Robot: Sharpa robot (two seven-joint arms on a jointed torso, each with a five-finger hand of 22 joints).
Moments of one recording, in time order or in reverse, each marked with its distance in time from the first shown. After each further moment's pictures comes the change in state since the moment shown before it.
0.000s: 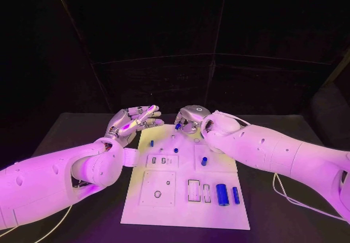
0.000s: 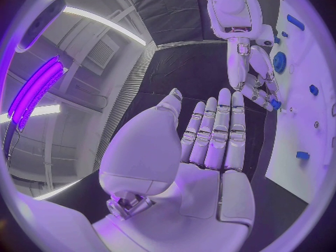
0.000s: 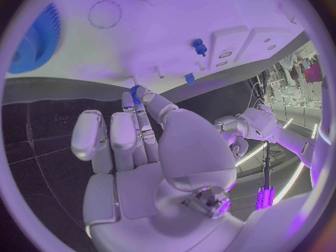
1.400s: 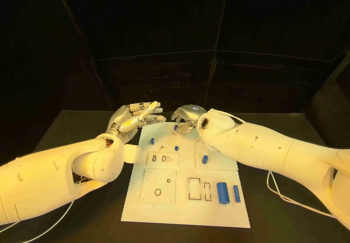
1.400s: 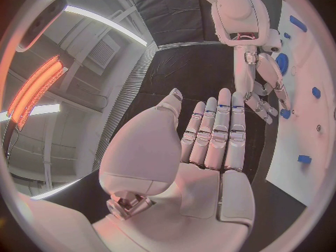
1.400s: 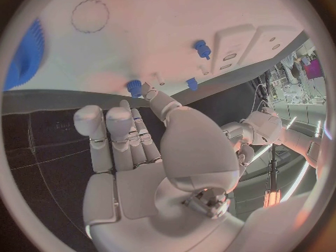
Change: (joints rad) left arm 0.013 0.002 0.000 0.003 0.000 0.005 -0.004; left_hand 0.000 0.000 0.003 -0.003 0.000 0.000 0.000 0.000 0.000 0.000 0.000 0.000 0.000 0.000 0.000 0.000 0.001 0.000 0.000 0.000 0.000 -0.001; right arm 0.001 0.042 0.000 -0.036 0.001 0.045 -0.032; right_hand -0.015 -0.075 -0.008 0.051 -0.079 -0.288 0.041 -0.019 -0.007 -0.241 0.051 -0.013 -0.011 -0.043 0.036 -0.105 -0.196 0.017 -0.142 0.038 -0.094 -0.199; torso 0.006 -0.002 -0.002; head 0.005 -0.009
